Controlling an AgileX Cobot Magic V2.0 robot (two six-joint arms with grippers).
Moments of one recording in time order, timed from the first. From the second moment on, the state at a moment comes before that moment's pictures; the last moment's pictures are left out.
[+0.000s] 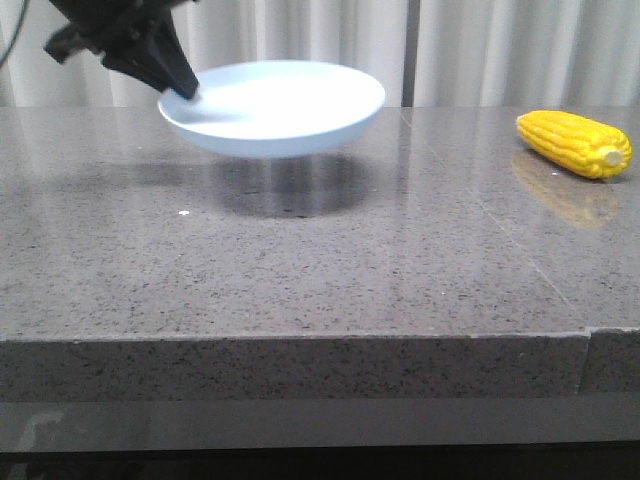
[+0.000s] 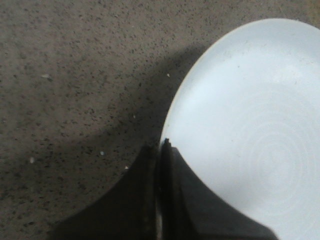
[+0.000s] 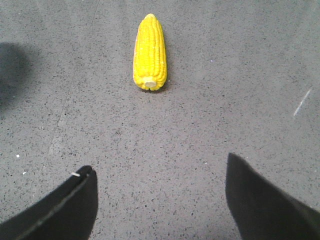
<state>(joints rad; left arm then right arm) -0.22 1.89 -1.62 -0.58 0.85 0.36 0.00 0.57 -0.69 0.01 0.67 0.04</state>
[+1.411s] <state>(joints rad) -0.26 1.75 -1.62 -0.41 0.87 0.36 0.00 0.57 -0.69 0.01 0.67 0.04</state>
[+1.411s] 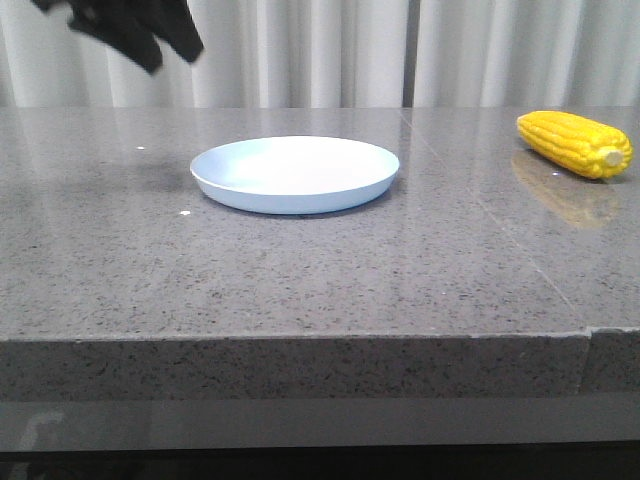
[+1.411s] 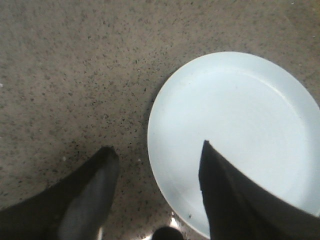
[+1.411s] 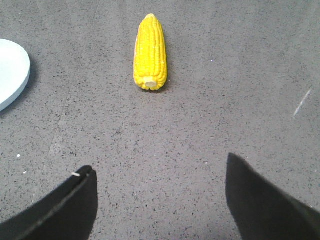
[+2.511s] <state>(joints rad) -0.54 0.81 -0.86 -0.03 0.81 0.05 0.00 0.57 -0.69 0.01 0.67 0.04</state>
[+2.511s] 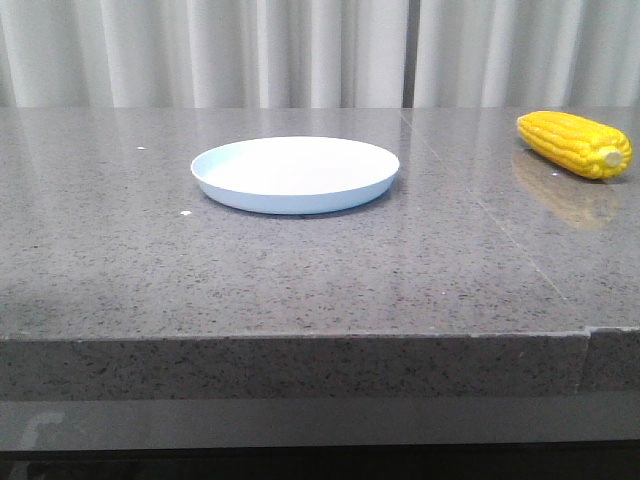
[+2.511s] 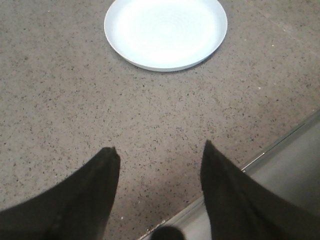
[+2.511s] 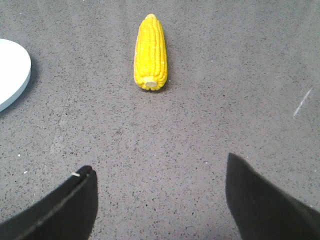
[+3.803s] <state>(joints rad) -0.54 0.77 -0.84 -0.03 0.80 0.05 0.00 0.80 -0.86 0.02 0.73 0.01</state>
